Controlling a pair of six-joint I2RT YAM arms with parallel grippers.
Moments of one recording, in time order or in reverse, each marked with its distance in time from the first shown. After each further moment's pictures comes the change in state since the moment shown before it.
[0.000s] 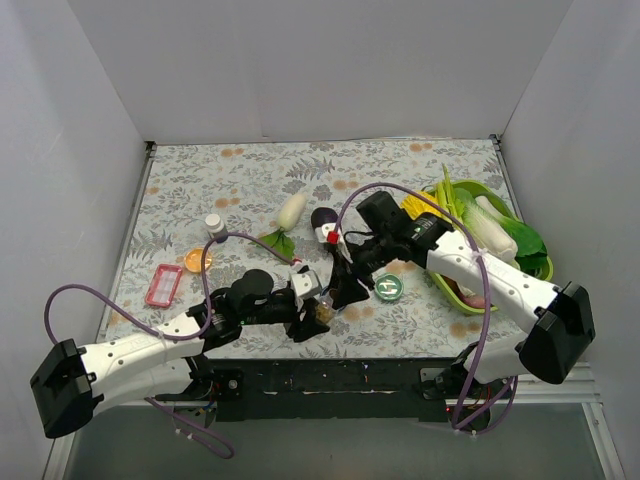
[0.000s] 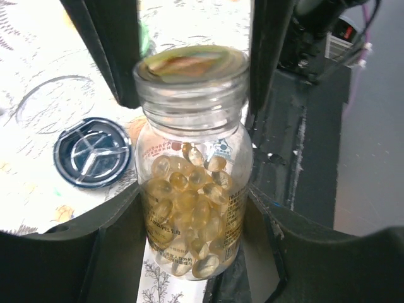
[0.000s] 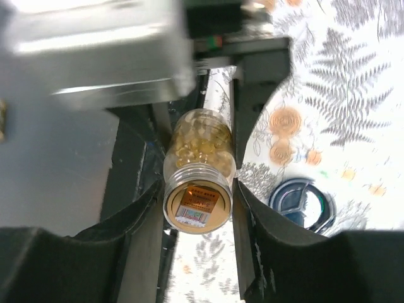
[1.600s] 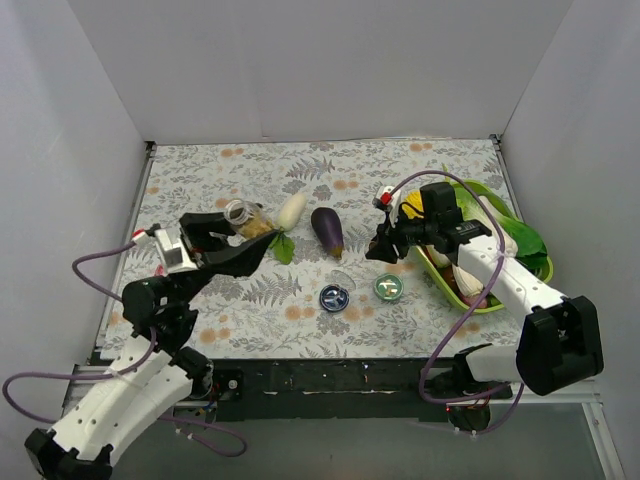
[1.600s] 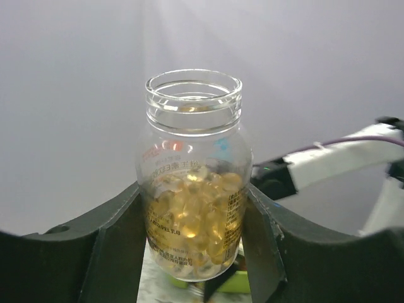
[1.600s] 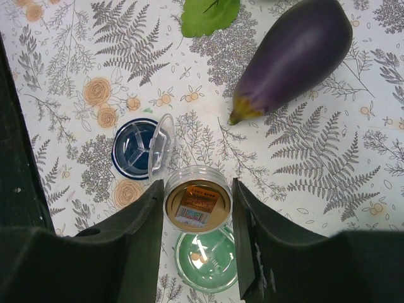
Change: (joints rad) left arm 0.356 -0.291 0.162 0.599 0.030 -0.245; right arm -0.433 -0.077 -0.262 0.367 0.118 0.014
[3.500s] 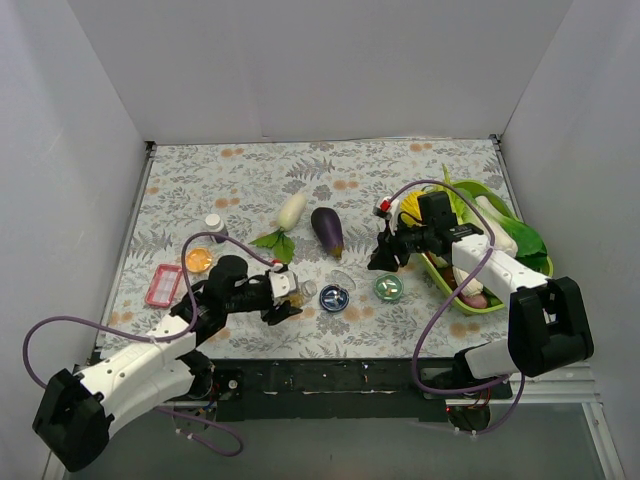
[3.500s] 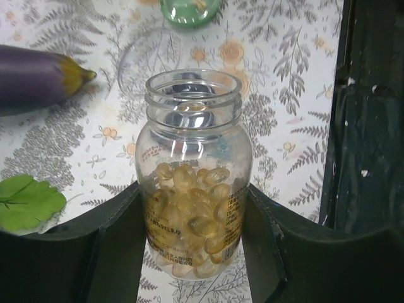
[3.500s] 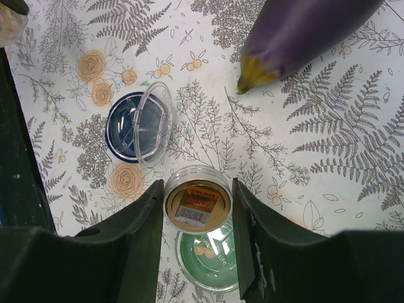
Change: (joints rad) left arm -0.028 0.201 -0.205 -0.715 0.199 0.700; right arm -0.034 0.093 -0.068 0.034 -0.041 -0.017
